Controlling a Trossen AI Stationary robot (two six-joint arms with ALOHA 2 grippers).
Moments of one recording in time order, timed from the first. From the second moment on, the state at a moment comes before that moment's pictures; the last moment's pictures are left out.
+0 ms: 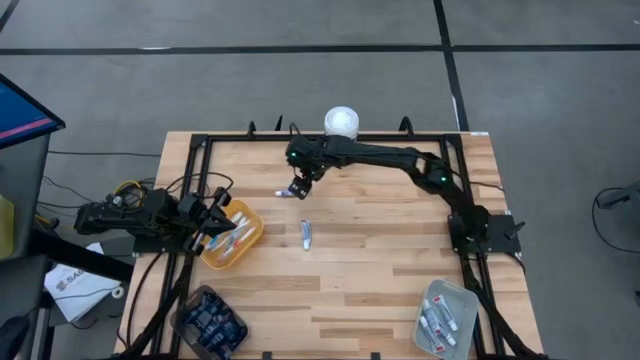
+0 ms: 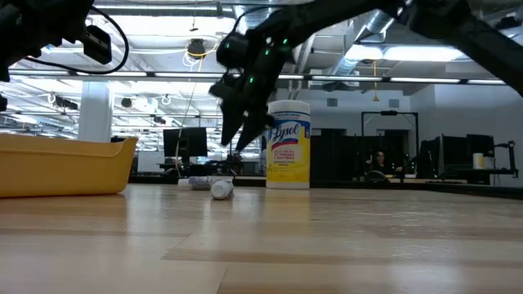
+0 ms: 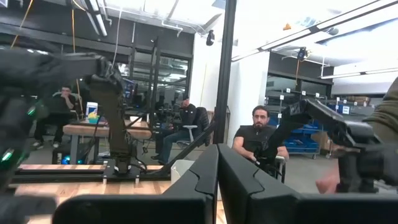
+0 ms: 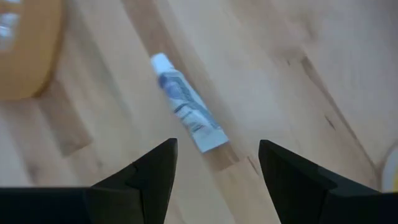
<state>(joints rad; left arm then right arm) -0.03 0.00 0.01 0.33 0.23 -0.19 -0.27 2.31 2.09 -0.88 -0.02 0.23</state>
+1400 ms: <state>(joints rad) -0.03 0.00 0.01 0.33 0.23 -0.19 -0.25 2.46 2.35 -1.00 0.02 -0.29</state>
